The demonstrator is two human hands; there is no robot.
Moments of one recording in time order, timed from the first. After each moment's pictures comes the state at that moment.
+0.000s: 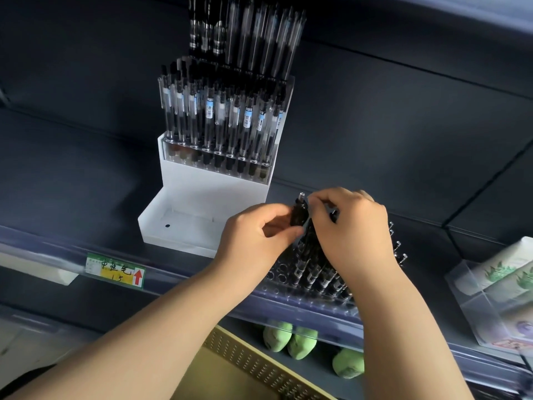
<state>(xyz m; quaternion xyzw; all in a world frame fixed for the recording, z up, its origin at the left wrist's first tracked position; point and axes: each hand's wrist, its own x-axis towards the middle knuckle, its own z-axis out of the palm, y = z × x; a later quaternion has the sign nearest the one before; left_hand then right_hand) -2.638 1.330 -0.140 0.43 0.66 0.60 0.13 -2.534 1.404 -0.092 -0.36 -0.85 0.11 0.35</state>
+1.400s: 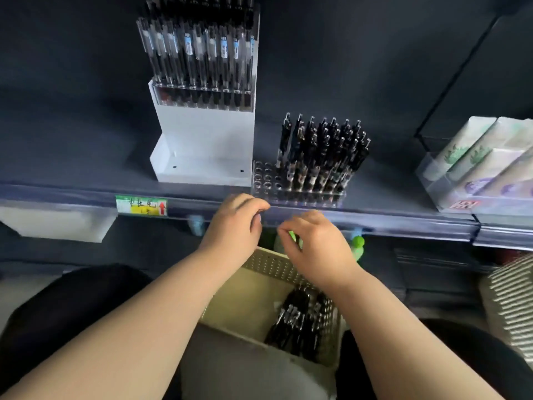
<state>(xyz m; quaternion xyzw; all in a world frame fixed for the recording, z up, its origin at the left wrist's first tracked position) -2.616 1.242 -0.211 0.58 0.72 0.37 -0.01 -2.461 1.297 -0.190 -0.27 -0.92 0.14 0.26</state>
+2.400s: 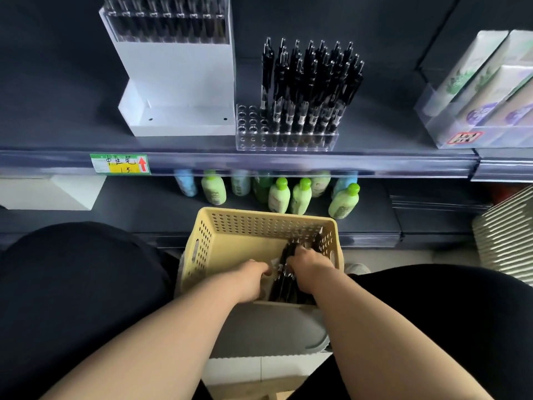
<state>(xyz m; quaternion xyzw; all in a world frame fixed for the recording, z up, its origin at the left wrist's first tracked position) -2.556 1.187 -0.344 0.52 0.73 -0.05 0.44 -2.426 1.273 -0.334 -0.40 -0.85 0.17 -0.31</state>
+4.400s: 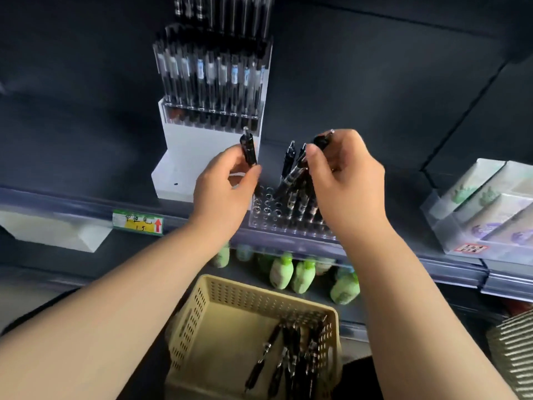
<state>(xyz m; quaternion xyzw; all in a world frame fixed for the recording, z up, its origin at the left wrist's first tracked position) -2.633 1.276 -0.137 0.42 0.68 0.59 0.05 -2.494 1.343 -0.089 -0.34 -0.78 0.24 0.46</state>
